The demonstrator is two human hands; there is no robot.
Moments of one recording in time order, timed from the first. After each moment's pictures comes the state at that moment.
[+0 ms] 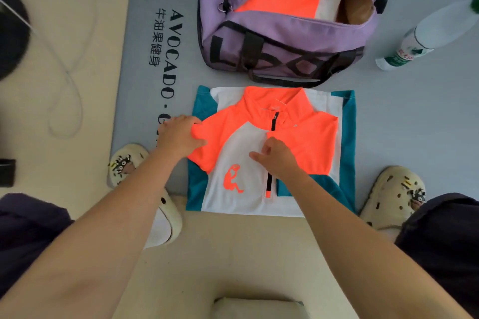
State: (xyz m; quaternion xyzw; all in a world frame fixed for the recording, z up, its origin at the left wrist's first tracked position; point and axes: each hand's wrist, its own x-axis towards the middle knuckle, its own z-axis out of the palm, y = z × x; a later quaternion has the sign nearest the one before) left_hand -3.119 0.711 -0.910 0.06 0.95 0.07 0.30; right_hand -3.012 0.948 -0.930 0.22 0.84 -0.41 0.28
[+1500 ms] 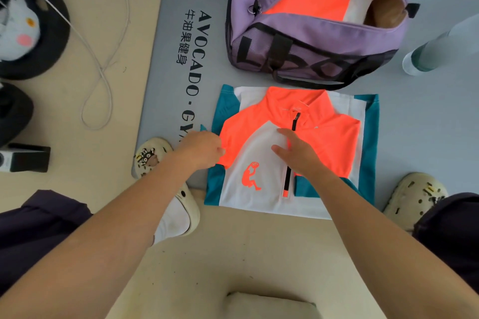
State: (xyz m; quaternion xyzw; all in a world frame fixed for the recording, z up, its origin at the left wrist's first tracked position) left_hand -3.094 0.710 -0.853 0.18 0.89 -0.03 0.41; right_hand -3.018 0.955 -0.933 0.20 0.83 -0.43 0.30
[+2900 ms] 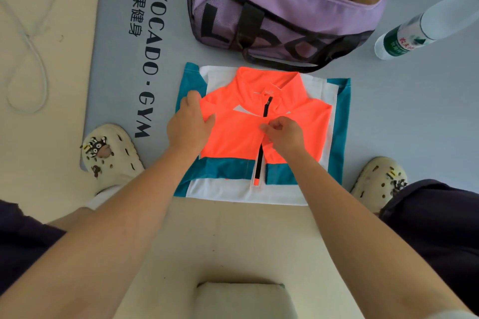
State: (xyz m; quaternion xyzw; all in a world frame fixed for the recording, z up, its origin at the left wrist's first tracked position) left_hand -3.082 0.765 -0.911 -0.02 0.96 0.20 0.18; right_hand -3.024 0.978 -0.939 0.35 0.80 -0.45 0.20
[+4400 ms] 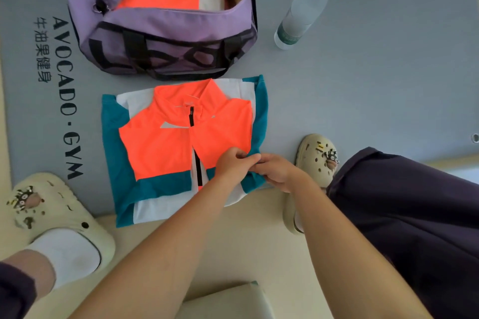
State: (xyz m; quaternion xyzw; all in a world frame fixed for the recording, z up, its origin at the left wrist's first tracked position) left_hand -2.967 0.964 -0.905 -0.07 0.79 0.39 0.46; right_hand -2.903 1.091 -0.904 0.36 0.52 -0.69 0.36
